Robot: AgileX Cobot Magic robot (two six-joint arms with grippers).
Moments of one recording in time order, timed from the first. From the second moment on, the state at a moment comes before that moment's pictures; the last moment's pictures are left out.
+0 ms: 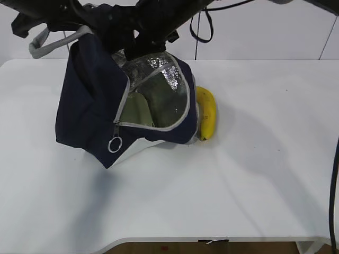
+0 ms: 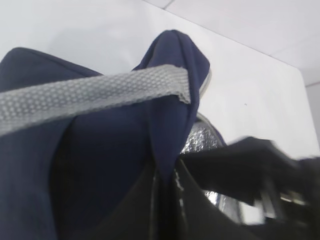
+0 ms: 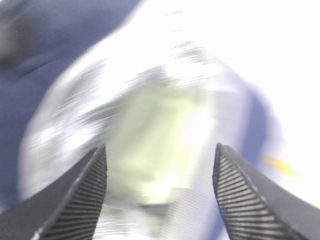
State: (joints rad) left arm -0.27 1.67 -1.46 -0.60 0.63 -0.13; right arm 0.41 2.23 -2.19 0.76 1.06 -0.40
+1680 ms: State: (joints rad) left arm -0.21 1.67 -1.46 -0.29 0.69 -0.14; right arm 0.28 2.33 -2.19 0.01 1.24 0.08
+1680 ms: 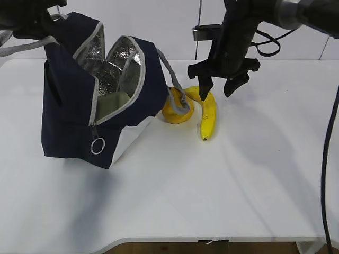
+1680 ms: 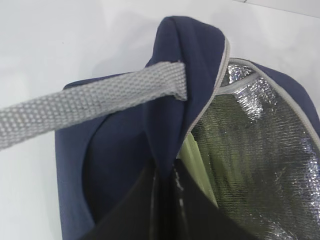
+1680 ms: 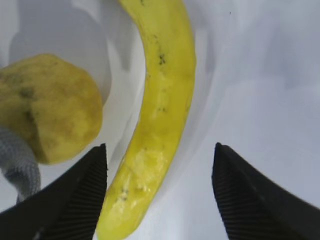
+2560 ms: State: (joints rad) left arm -0.21 1.67 -1.46 -0.32 0.68 -0.14; right arm 0.28 2.40 -2.19 0.00 1.08 0.18
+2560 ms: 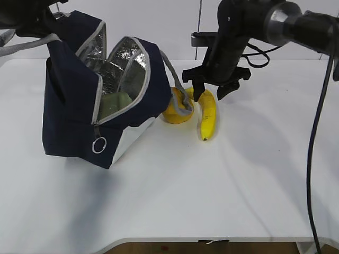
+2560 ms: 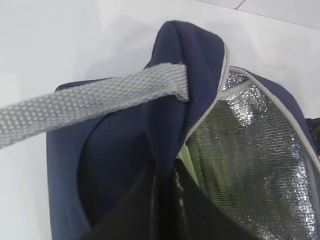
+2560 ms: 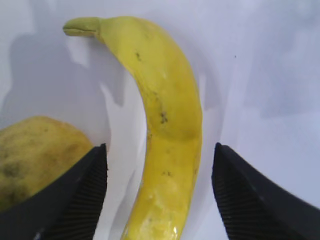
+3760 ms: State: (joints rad) left arm -0.21 1.67 -1.46 -0.33 0.67 -0.13; right arm 0.27 2.46 -2.32 -0.13 1.18 0.18
